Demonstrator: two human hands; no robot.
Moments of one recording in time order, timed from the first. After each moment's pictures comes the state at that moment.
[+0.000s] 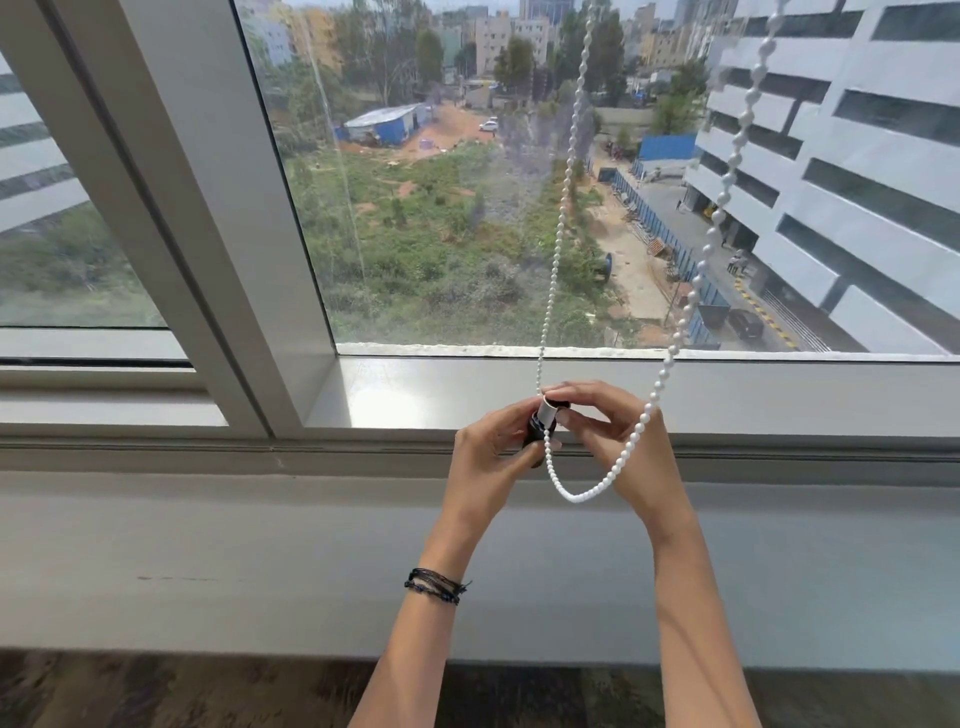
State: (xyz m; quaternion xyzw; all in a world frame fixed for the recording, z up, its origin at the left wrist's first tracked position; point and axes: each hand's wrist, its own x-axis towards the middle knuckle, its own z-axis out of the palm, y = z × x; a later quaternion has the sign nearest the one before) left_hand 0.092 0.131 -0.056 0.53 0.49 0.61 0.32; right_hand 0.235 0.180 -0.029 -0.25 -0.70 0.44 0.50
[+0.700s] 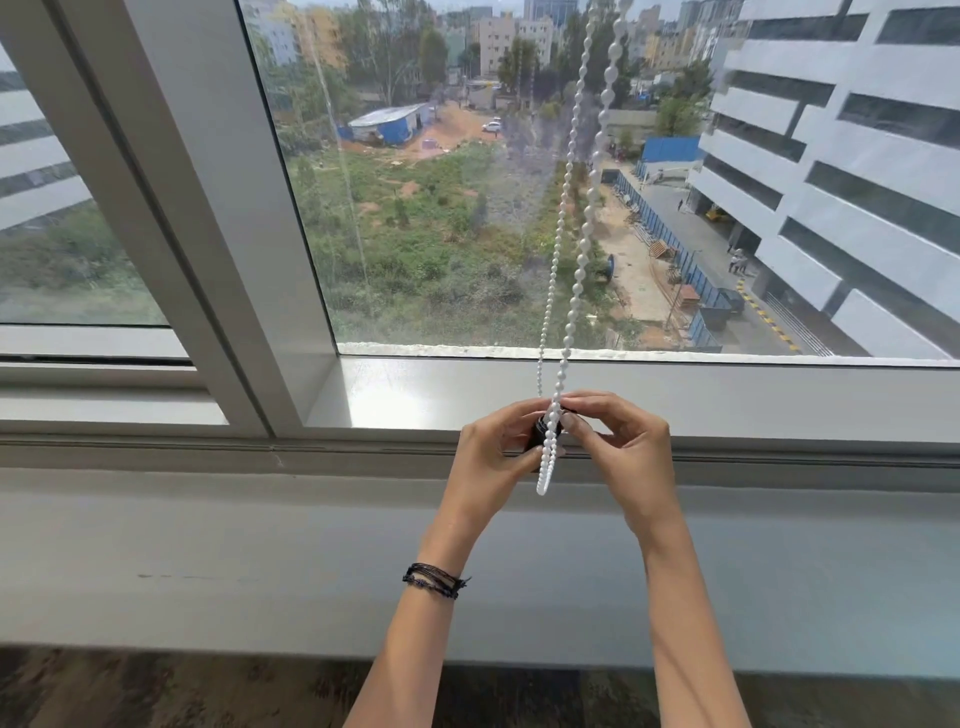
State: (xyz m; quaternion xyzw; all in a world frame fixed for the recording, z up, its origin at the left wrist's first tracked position) left_hand 0.091 0.128 -0.043 0.57 0.50 0.56 0.32; right_hand 0.233 0.182 -0.048 -0.28 -0.63 0.46 0.56
